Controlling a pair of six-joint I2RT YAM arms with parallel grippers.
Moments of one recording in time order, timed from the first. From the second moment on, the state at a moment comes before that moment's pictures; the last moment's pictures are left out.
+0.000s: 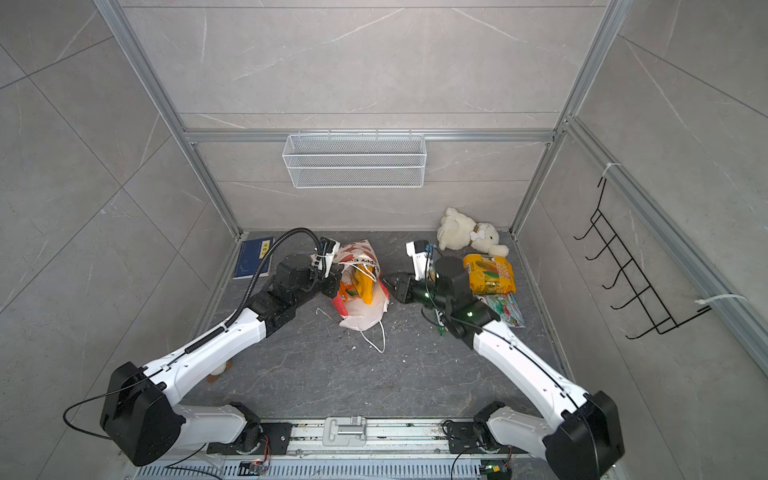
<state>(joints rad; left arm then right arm) -0.60 1.32 1.01 -0.08 -0.01 -0.02 0.56 1.13 0.79 0.06 -0.40 0.68</state>
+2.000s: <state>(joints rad) -0.63 1.36 1.00 -0.11 0.16 -0.05 0.77 2.16 1.07 0.68 0.06 1.53</state>
